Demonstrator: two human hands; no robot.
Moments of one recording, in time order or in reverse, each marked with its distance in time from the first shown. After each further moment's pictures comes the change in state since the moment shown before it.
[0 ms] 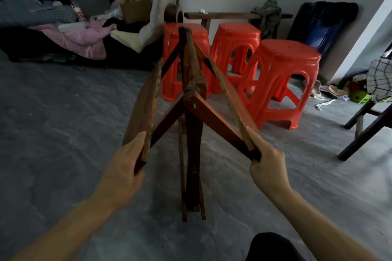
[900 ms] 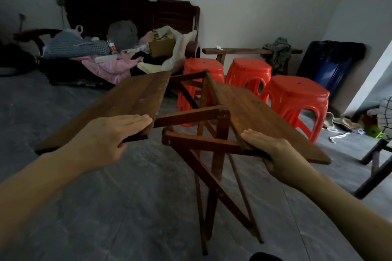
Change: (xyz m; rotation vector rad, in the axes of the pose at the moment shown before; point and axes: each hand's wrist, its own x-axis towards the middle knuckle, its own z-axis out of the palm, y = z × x) left_hand 0.059 0.016 -0.189 0.433 -0.042 0.434; right_hand 0.083 -0.078 -0.067 -0.189 -0.358 -0.564
